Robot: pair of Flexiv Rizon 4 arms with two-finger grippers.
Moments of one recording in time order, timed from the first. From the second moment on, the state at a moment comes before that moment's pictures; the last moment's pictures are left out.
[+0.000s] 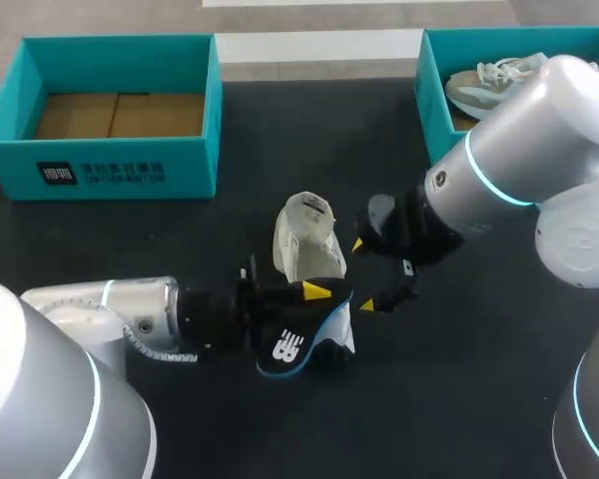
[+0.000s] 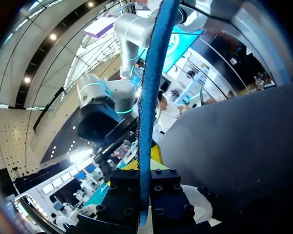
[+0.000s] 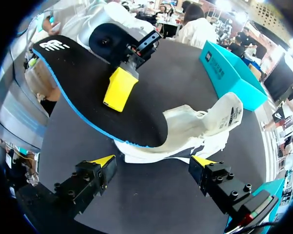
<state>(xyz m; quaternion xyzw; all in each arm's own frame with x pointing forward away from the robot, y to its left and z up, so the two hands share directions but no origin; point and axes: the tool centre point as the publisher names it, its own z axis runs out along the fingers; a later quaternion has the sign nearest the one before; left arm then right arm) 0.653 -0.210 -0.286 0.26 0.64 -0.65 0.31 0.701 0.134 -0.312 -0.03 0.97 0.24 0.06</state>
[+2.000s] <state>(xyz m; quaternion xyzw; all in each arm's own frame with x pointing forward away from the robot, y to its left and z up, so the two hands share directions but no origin) 0.717 -0.213 -0.314 0.23 0.68 -0.61 0.32 0.701 0.134 -0.312 -0.03 0.97 0.24 0.06</state>
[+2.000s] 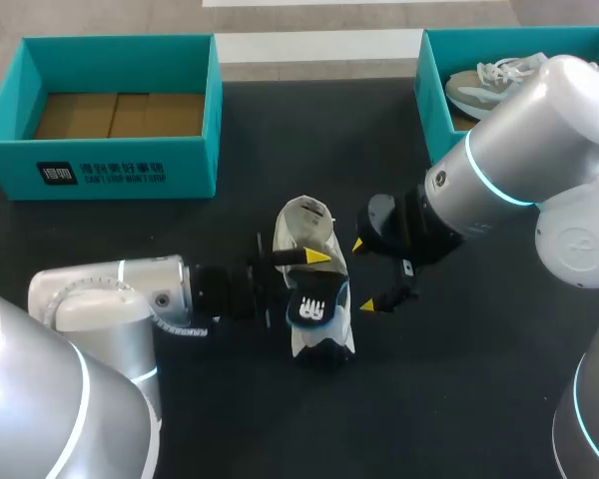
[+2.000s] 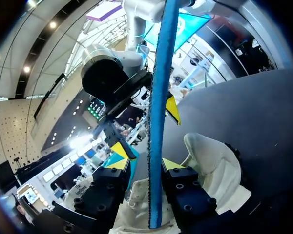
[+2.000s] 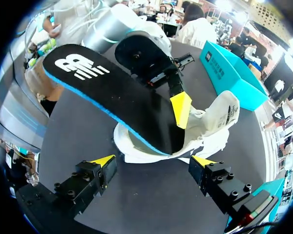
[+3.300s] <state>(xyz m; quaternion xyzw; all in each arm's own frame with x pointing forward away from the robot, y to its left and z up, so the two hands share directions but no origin) 0.685 -0.193 -0.312 0.24 0.72 -0.56 0.34 0.701 0.134 -0.312 -0.03 0.97 0.24 0.06</state>
